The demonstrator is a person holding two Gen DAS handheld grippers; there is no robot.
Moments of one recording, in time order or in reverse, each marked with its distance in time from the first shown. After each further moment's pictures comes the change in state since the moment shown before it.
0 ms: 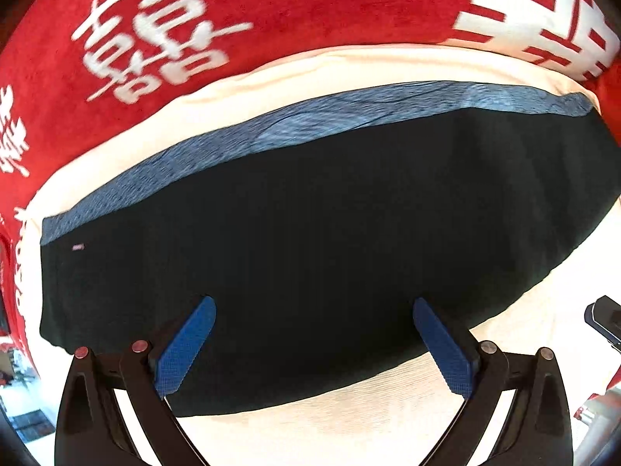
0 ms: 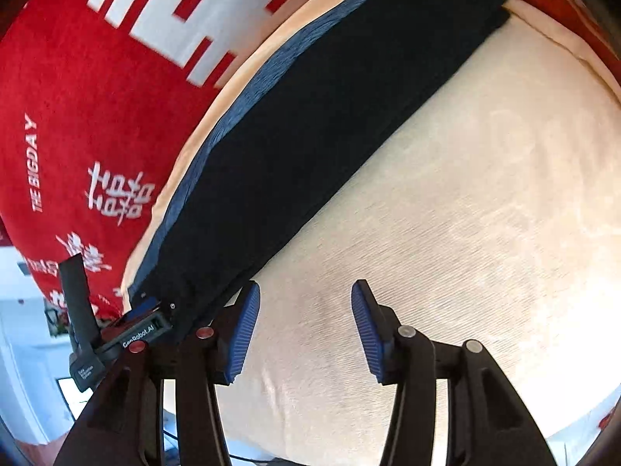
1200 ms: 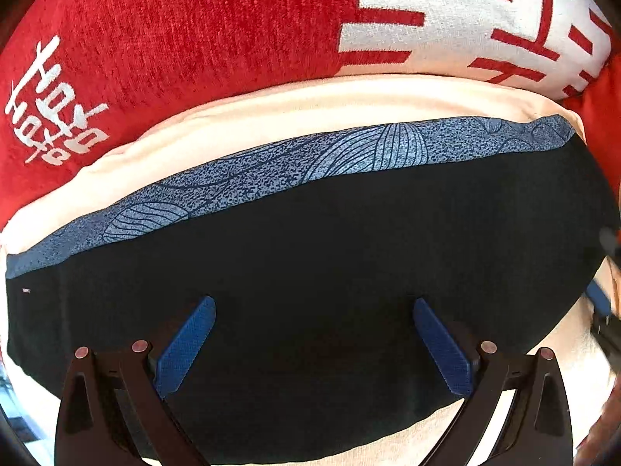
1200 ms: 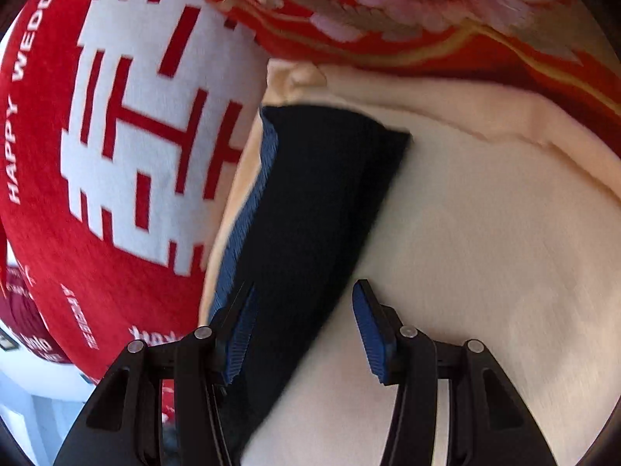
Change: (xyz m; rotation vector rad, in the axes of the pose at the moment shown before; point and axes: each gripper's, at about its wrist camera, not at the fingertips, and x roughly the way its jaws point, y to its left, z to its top) left arm 0.017 -0.215 0.108 -0.005 -0.110 -0.050; right arm -0.027 -0.106 0.093 0.262 -0.340 0.245
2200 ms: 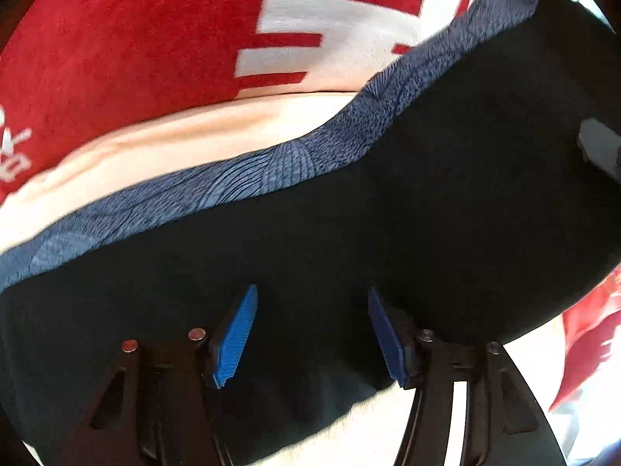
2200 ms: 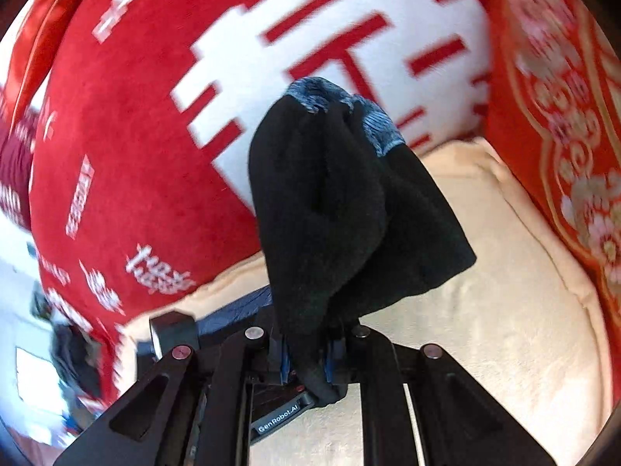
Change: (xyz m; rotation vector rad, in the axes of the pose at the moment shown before) left arm -0.017 -0.041 0.020 0.056 -0.046 -0.358; right arm 0.001 0.187 -0.050 -0.587 0.050 -0.119
